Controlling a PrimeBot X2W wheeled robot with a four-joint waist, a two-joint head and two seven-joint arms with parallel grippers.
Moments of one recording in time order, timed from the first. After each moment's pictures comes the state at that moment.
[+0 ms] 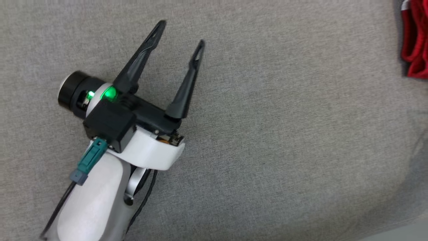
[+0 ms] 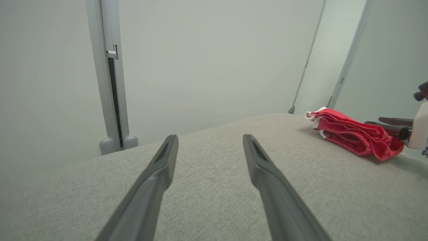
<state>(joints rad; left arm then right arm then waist) -0.51 0.14 -0.36 -0.13 -0.16 -0.07 -0.14 -0.85 -0.47 -0.14 0.89 0.24 0.13 -0.21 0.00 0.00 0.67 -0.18</state>
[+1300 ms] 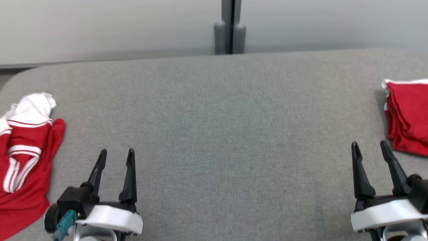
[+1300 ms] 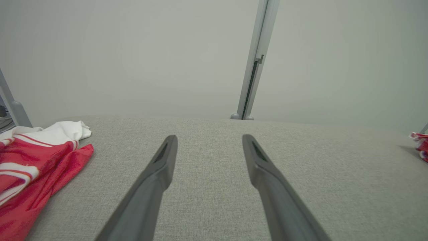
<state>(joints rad) -0.06 0.14 -0.18 0.15 -0.35 0.05 -0.25 0.00 -0.07 -0.04 -0.01 0.16 0.13 -0.07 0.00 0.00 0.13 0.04</state>
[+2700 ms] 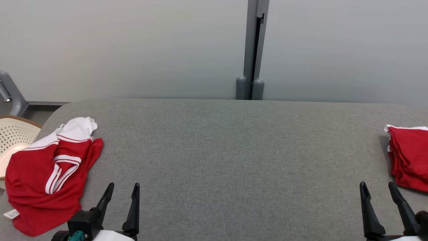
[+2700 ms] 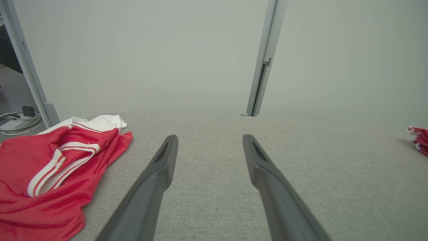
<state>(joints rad) 0.03 0.18 -0.22 0.23 -0.37 0.04 -0.23 0.23 -0.05 -0.07 -0.15 0.17 0.13 0.03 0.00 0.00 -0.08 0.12</state>
